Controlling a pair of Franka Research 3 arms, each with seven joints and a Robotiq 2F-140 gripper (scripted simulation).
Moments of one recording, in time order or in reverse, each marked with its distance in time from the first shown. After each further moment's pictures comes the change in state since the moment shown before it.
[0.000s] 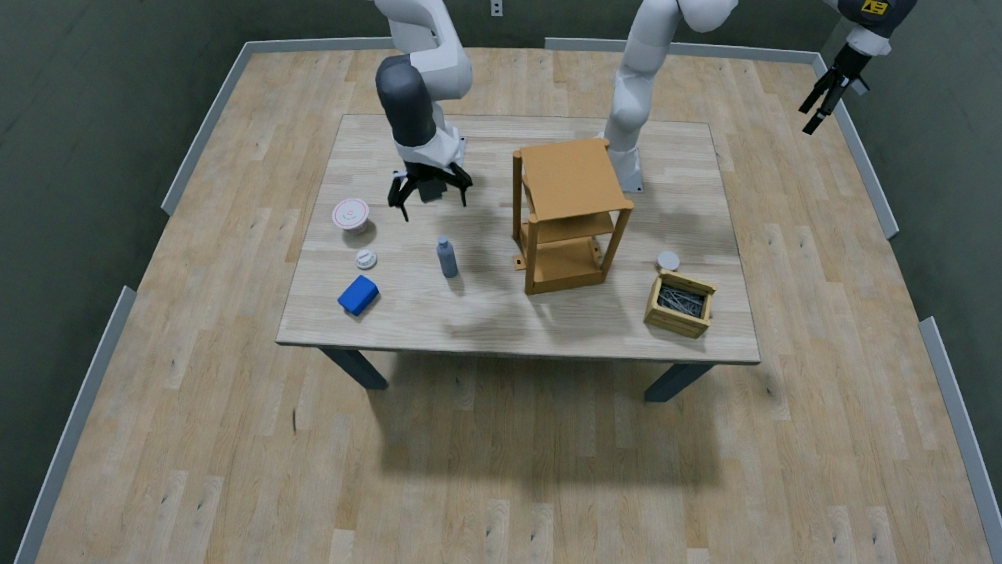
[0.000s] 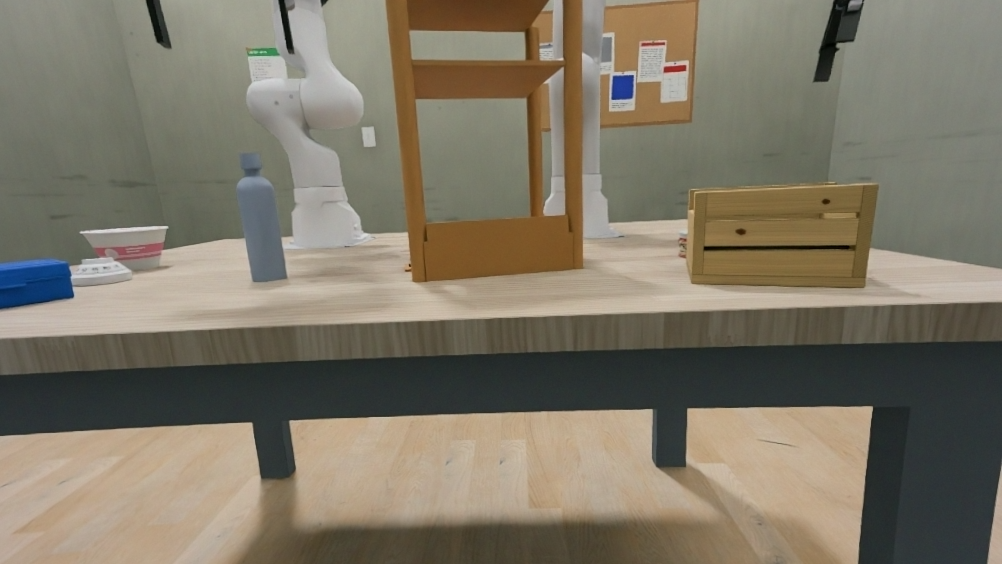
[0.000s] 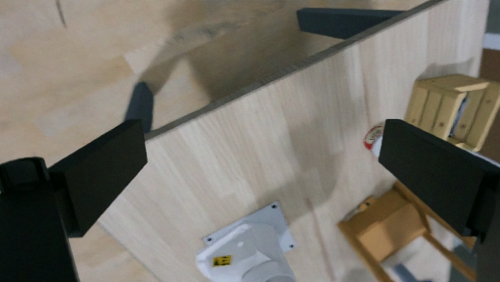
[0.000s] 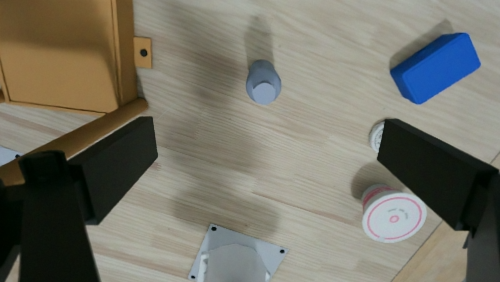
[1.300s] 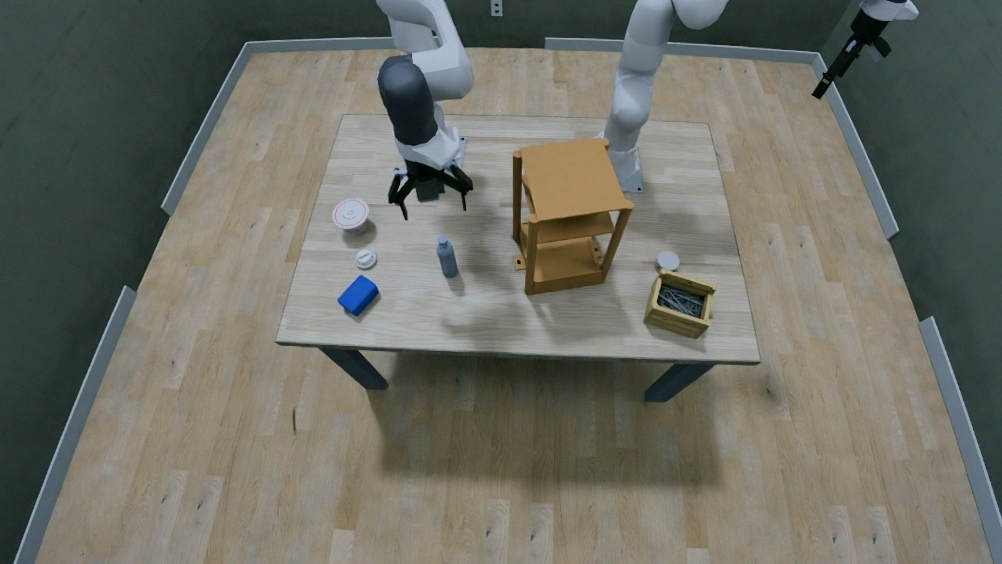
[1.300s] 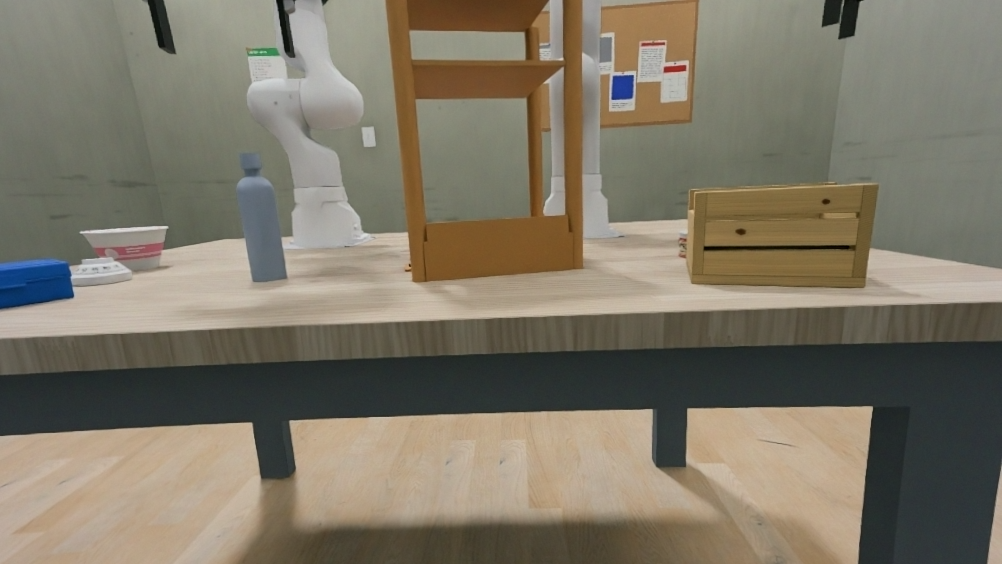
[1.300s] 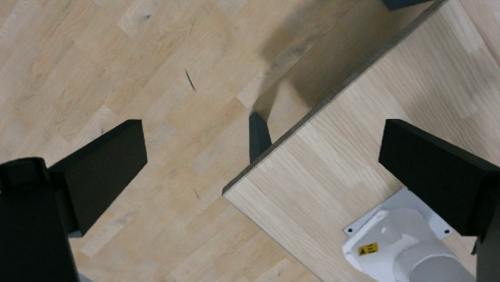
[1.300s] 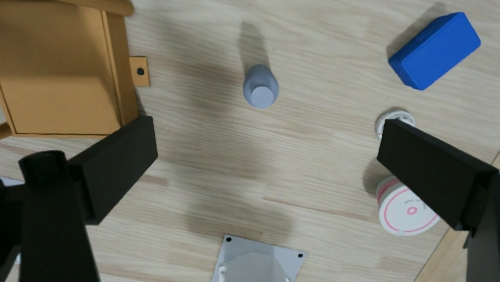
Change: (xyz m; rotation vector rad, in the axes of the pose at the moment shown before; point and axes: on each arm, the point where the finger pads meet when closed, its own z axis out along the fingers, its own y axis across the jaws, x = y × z) left arm 0.007 -0.061 -0.097 0.305 0.076 0.381; right arm 0.001 0.001 0.004 -0.012 0.025 0.111
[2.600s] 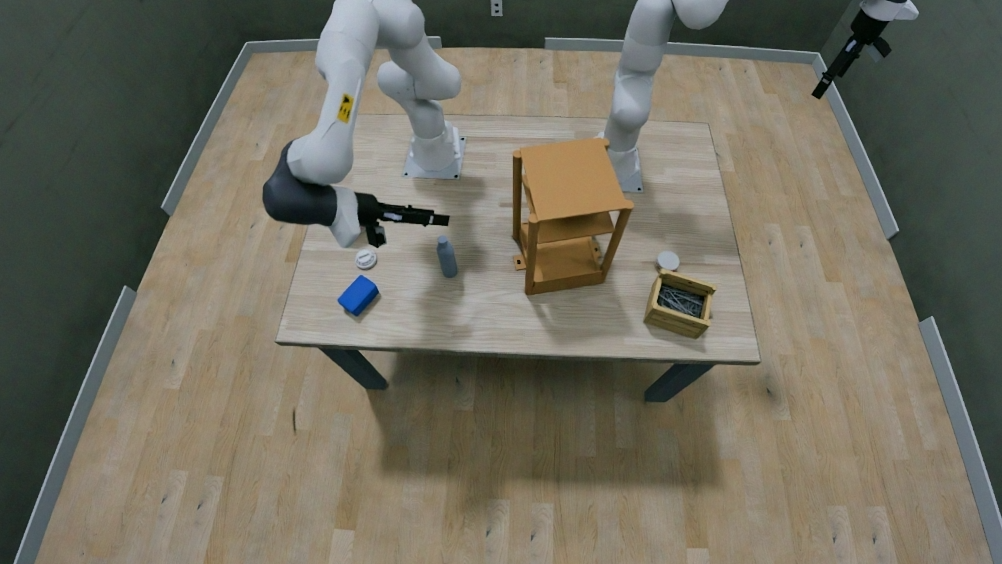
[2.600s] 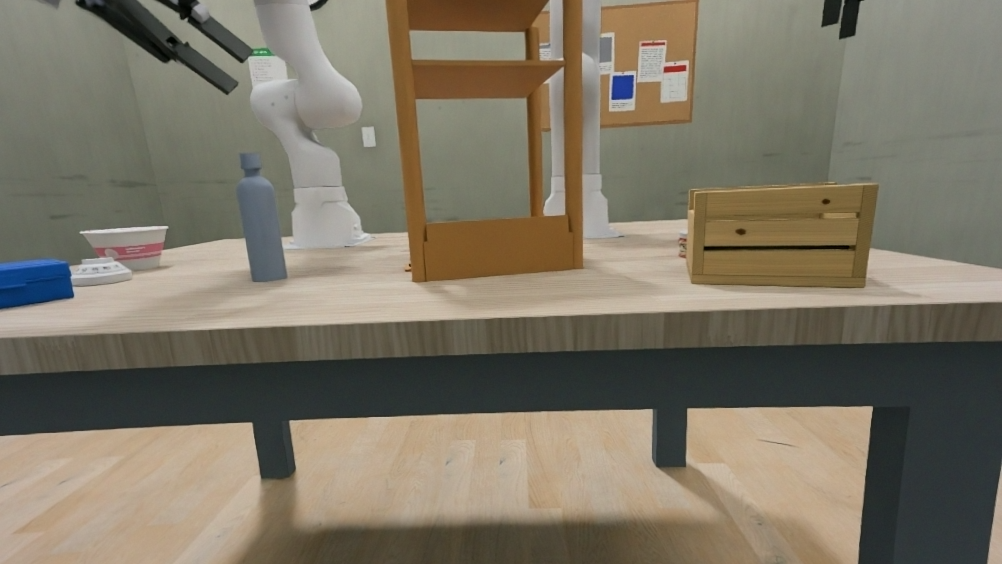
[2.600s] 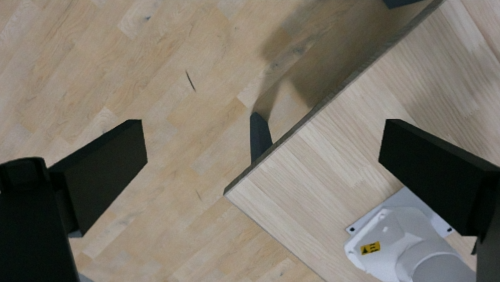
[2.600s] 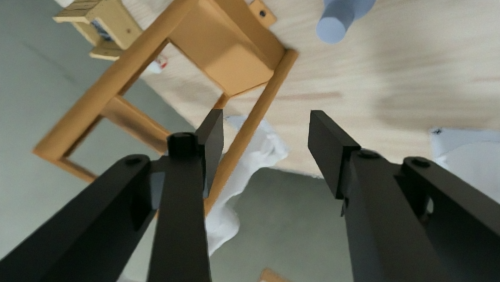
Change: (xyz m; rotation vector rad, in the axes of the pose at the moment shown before) left arm 0.000 0.000 0.000 0.000 0.000 0.011; right arm 0.010 0.014 0.016 0.746 -0.516 0.651
